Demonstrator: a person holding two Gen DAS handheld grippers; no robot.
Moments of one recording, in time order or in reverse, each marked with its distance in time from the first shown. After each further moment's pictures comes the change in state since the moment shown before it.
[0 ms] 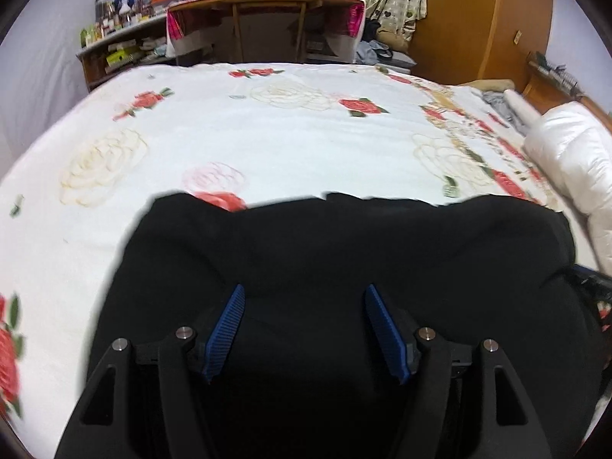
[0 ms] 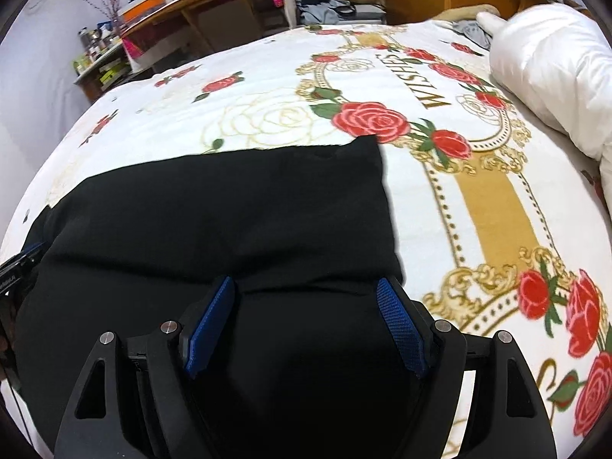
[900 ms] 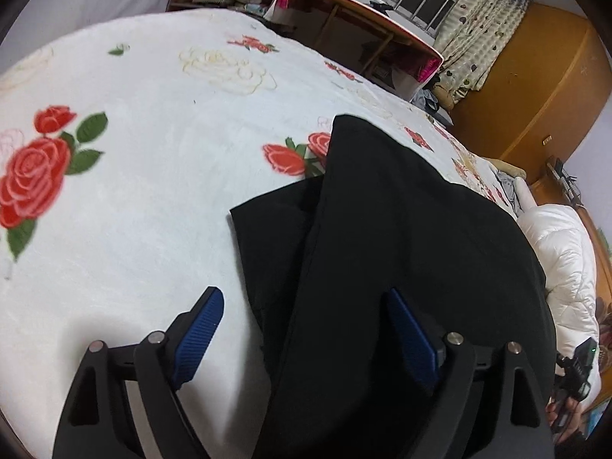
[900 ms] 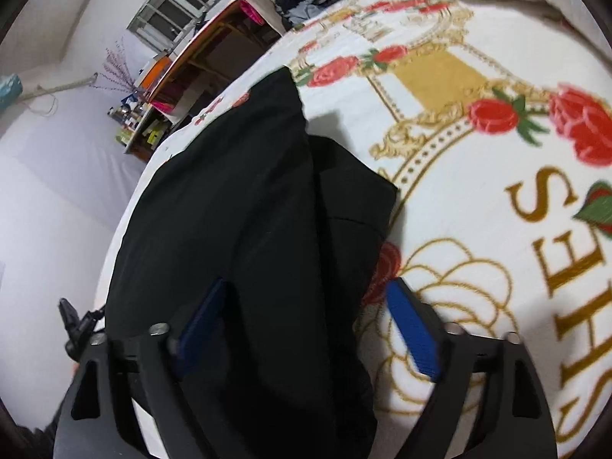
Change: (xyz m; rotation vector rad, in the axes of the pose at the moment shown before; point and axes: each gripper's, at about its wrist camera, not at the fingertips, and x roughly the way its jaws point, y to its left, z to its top) left arm -0.057 0.137 -0.116 -0.407 -0.012 -0.154; right arm -0.051 -0.089 -0.110 0.311 0.003 0.391
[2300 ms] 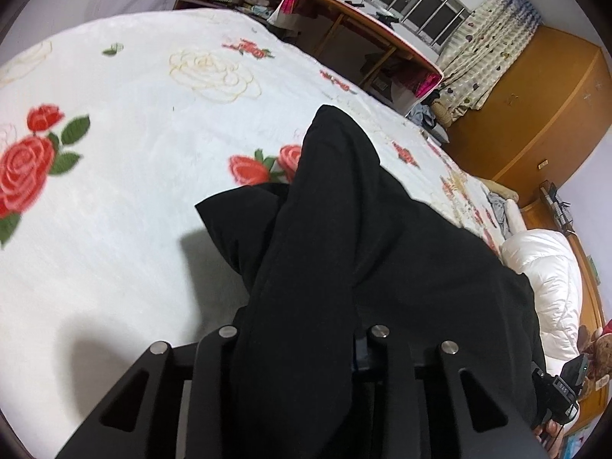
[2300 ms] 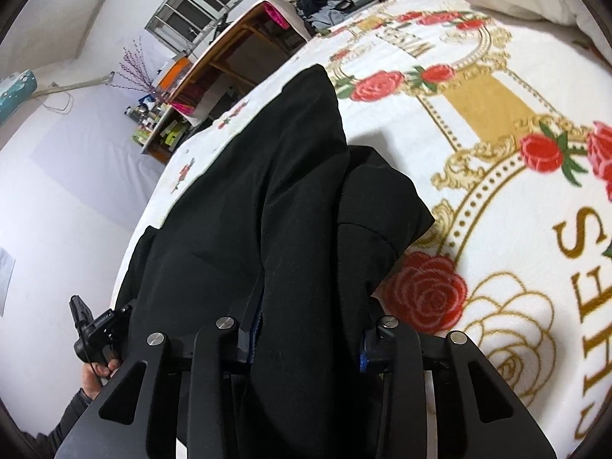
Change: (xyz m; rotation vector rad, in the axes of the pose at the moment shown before) left arm -0.017 -0.040 0.014 -0.076 -0.034 -0.029; right arm -0.002 0.055 0.020 -0.051 -0.028 0.053
